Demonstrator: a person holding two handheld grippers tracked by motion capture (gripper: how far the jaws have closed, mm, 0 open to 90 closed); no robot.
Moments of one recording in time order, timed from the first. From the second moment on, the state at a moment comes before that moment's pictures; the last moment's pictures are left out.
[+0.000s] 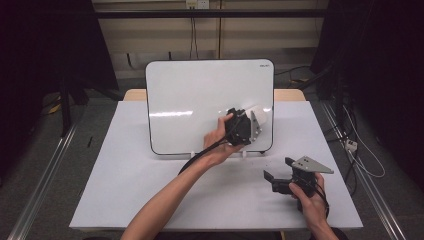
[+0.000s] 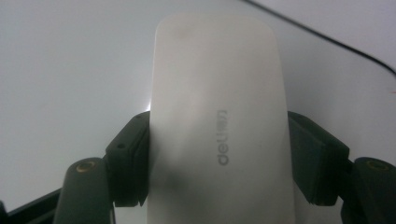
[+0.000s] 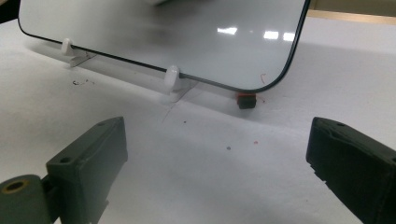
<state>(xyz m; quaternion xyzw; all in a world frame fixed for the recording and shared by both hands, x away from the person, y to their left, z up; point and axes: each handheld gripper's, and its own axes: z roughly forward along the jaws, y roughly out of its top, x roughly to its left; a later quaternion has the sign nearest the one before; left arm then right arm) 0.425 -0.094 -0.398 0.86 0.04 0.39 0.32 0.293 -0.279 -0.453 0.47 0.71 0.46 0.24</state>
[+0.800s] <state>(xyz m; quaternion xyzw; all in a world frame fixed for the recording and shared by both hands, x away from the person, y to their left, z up) 0.402 -0.106 -0.425 0.89 -0.09 0.36 0.26 0.292 -0.280 -0.453 0.47 0.71 0.46 0.24</state>
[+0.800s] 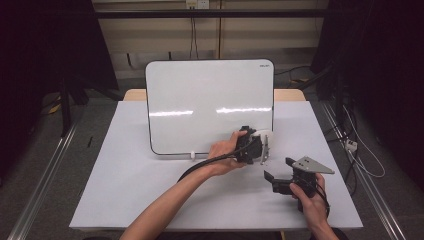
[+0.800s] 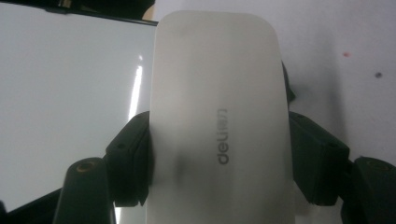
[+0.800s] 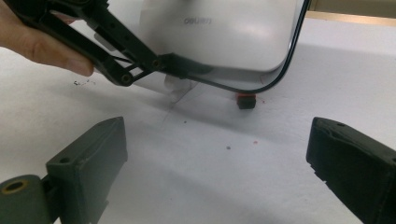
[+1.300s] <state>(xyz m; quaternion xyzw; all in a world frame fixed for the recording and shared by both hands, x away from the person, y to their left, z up) 0.404 -0.095 -0.426 0.89 -0.09 0.34 0.28 0.292 -0.281 -0.453 0.48 0.71 0.47 0.24</state>
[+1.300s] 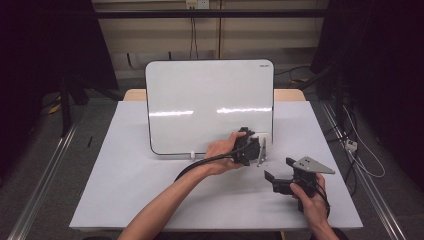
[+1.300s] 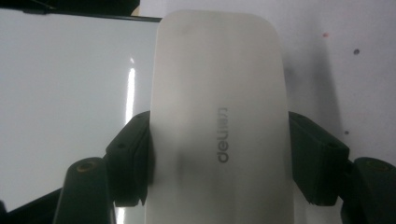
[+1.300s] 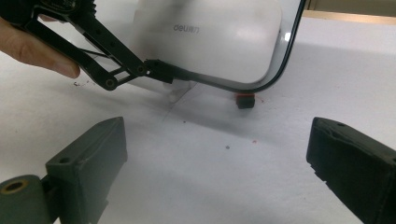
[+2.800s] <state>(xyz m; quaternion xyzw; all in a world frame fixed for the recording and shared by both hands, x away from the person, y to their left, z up) 0.399 0.014 -0.377 0.82 0.18 0.27 0.46 0.296 -0.276 -0.453 0.48 0.71 0.47 0.24</state>
